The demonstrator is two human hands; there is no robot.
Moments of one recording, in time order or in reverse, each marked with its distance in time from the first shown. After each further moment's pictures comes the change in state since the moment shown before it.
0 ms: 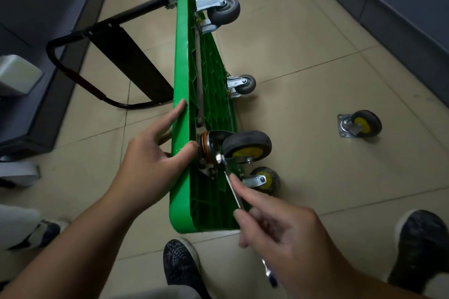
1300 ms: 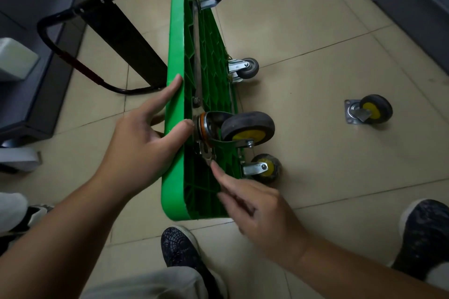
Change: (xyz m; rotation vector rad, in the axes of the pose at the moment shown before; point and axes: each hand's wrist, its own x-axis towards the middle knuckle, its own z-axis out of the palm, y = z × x) left_hand 0.005 -0.006 0.002 0.090 0.033 0.070; right_hand 0.026 0.067 0.031 -0.135 0.007 -0.131
